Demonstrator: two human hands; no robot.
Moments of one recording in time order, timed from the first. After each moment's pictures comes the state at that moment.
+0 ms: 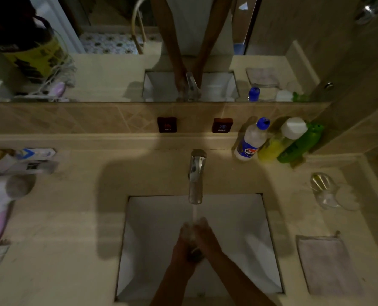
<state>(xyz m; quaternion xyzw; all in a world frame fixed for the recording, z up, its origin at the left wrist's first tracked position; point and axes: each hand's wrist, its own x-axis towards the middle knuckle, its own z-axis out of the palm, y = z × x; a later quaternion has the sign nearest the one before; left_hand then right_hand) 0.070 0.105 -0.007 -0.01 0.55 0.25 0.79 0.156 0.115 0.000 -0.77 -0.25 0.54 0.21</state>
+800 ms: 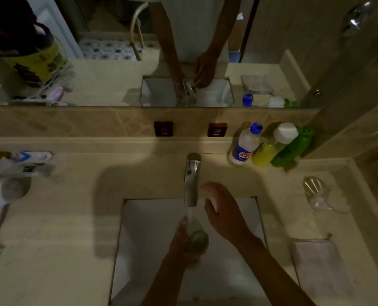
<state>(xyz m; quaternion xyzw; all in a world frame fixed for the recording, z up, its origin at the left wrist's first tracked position) 0.089 0.135 0.001 -0.08 0.51 0.25 0.82 0.225 0.140 0.109 -0.68 -0.62 0.22 0.31</state>
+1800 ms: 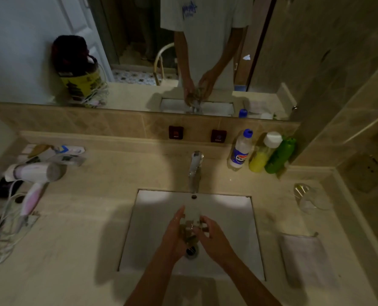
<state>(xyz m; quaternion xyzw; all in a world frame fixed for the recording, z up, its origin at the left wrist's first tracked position) 0.056 0.078 0.085 0.07 0.49 0.32 0.81 0.175 0.027 0.102 -0.67 -0.47 0.46 0.34</state>
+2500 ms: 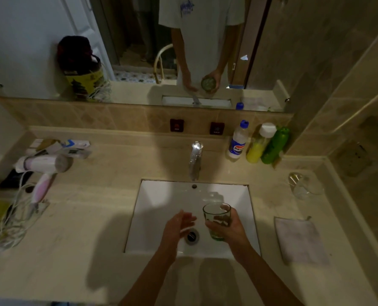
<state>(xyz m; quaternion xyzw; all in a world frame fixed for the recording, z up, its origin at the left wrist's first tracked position) 0.029 0.020 0.085 0.35 0.55 0.32 0.69 0.208 -0.024 0.097 -0.65 -0.29 0.54 0.46</state>
